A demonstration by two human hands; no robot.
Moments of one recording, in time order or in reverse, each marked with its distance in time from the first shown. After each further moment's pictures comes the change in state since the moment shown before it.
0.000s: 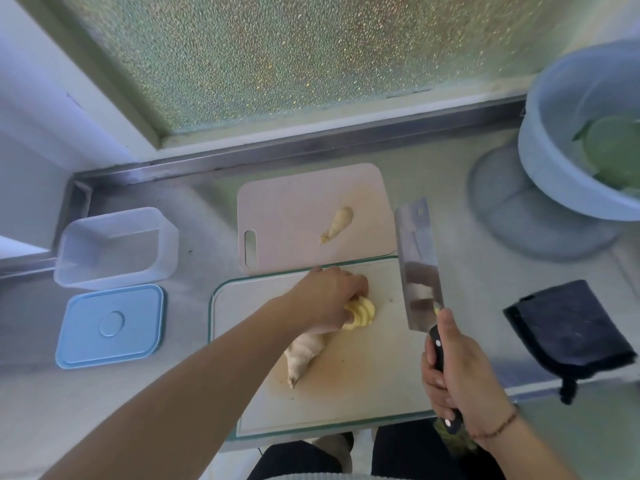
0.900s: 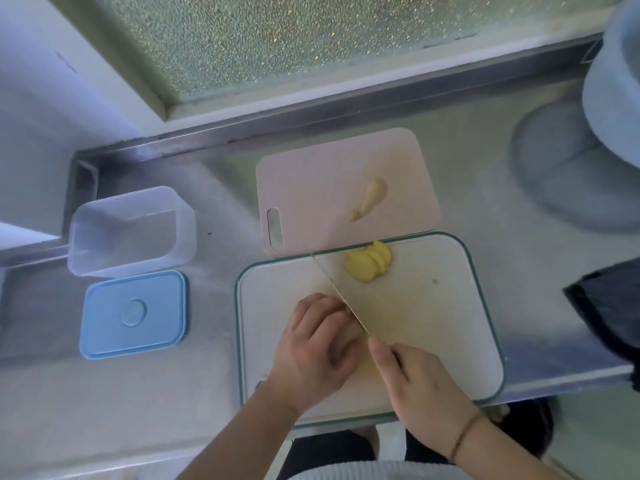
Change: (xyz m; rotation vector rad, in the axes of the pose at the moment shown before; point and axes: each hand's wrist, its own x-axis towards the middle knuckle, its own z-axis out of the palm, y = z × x) left_hand -0.092 -0.021 0.100 -0.291 0.893 0.106; right_hand 0.007 0.035 0.084 -0.661 -0.089 -0.329
